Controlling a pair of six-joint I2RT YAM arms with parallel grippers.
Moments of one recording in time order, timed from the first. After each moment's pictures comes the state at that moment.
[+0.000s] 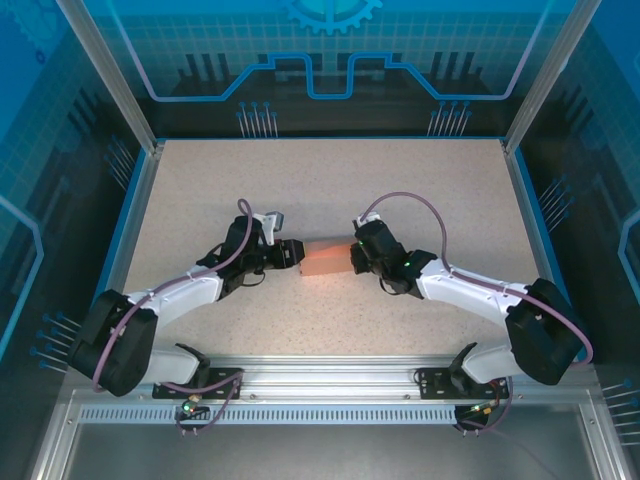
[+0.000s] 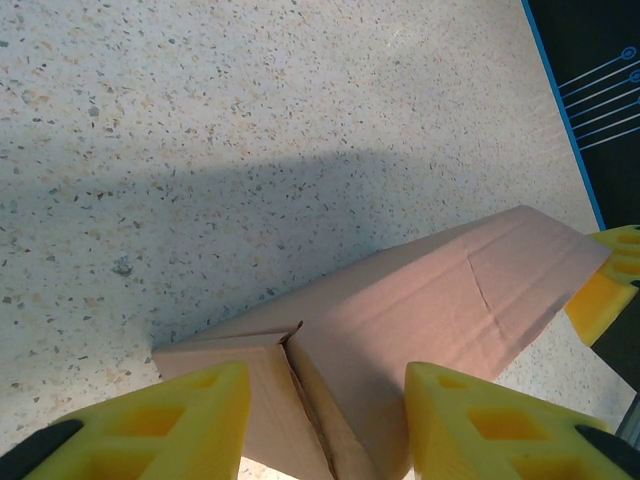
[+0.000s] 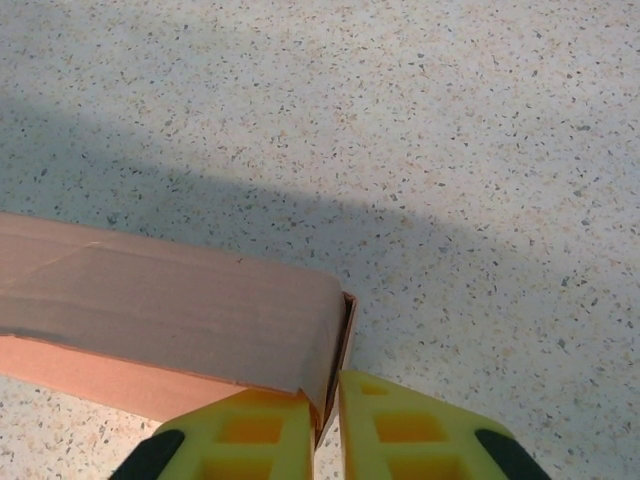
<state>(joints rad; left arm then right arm) -0.42 1.33 0.60 0.12 0.35 -0.60 0.75 1.38 0.80 -0.21 0.29 0.37</state>
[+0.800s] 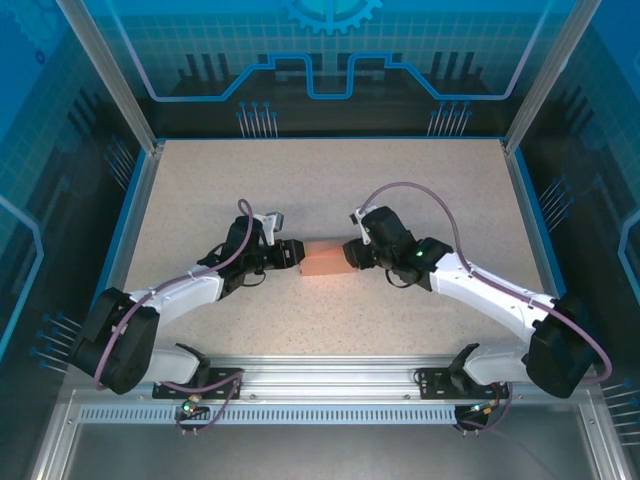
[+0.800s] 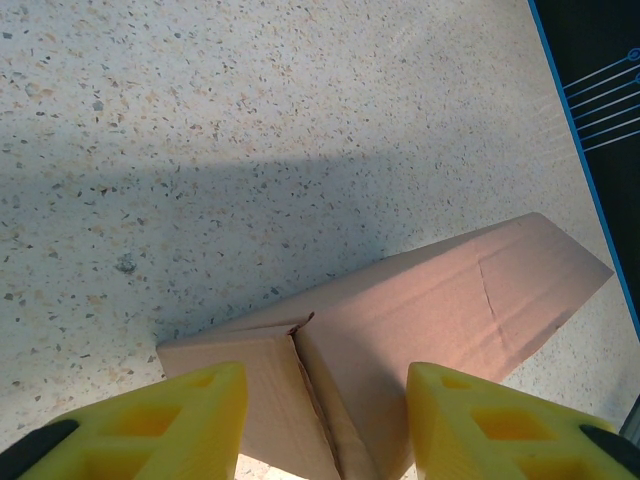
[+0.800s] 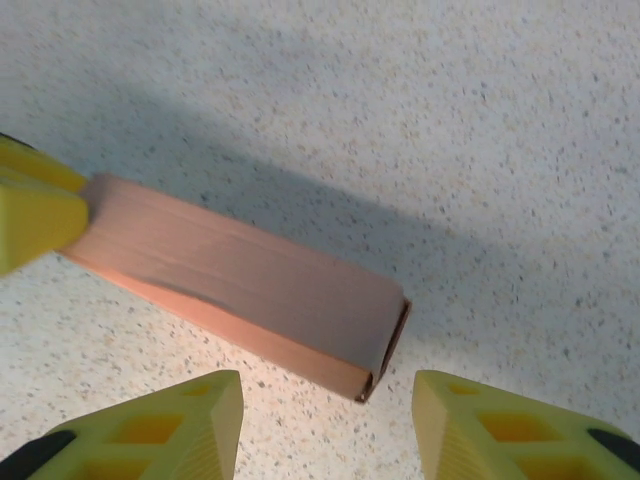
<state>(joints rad) -0.42 1.35 0.60 0.12 0.35 -0.61 0.72 1.30 0.96 -0.44 0.12 0.27</state>
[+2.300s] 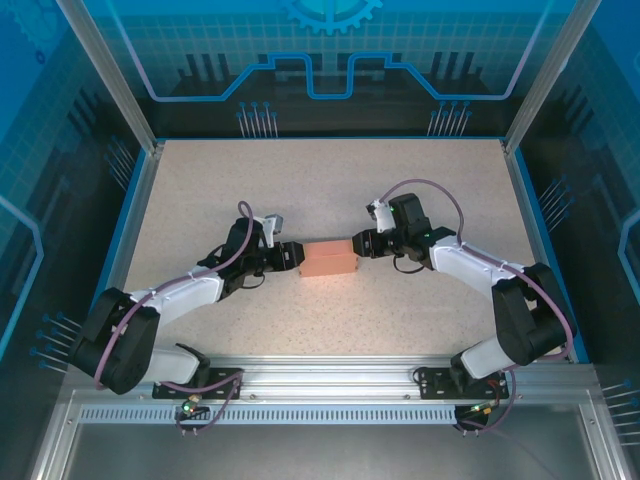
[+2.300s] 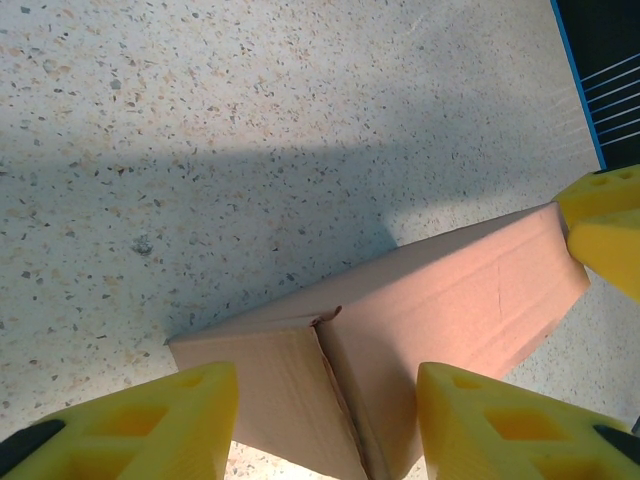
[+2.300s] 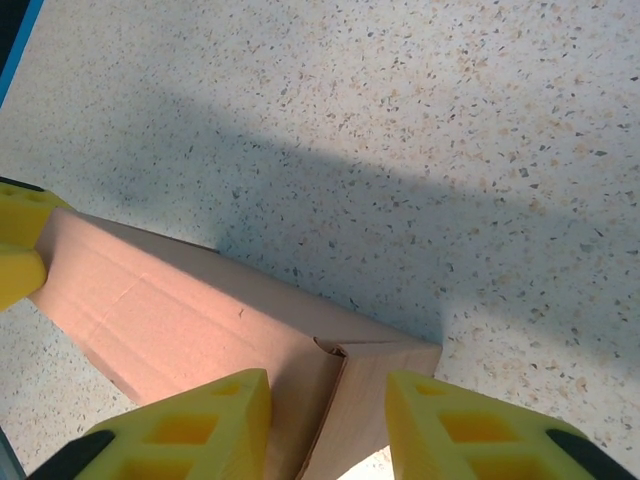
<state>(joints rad) -0.42 1.35 0.59 0.11 0.33 -0.61 0.42 1.50 0.87 -0.21 -0.41 0.31</state>
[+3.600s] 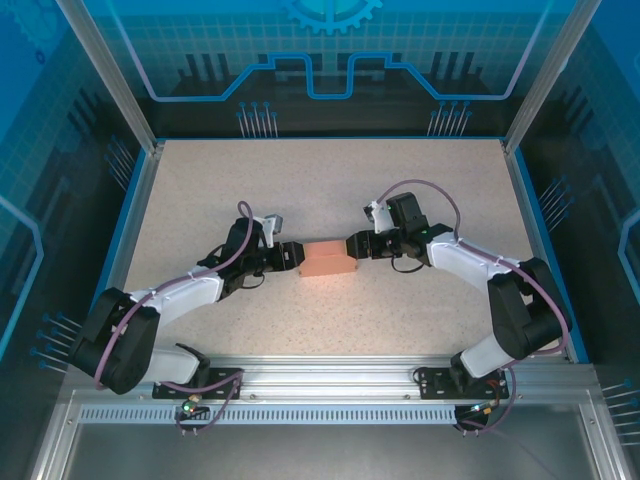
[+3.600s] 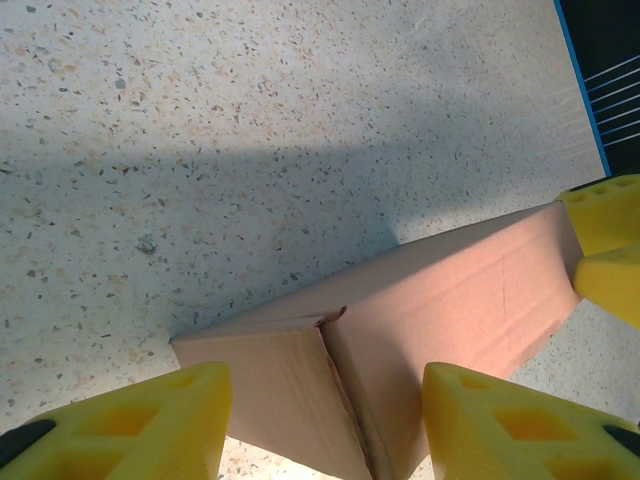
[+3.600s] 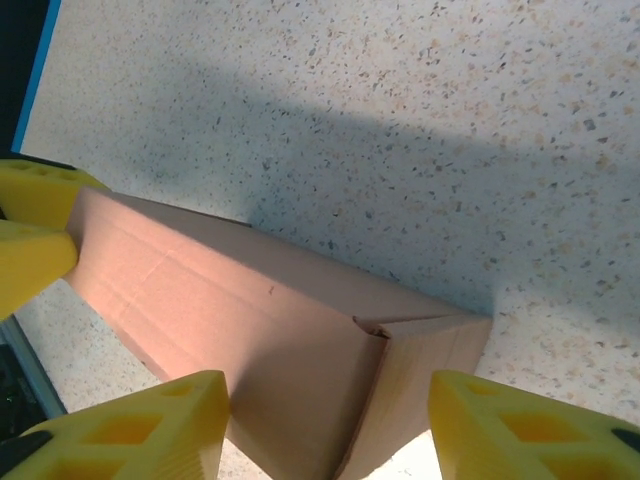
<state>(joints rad) -0.42 1.35 0.59 0.10 0.33 -0.61 0.42 1.53 0.89 -0.25 -0.50 0.36</state>
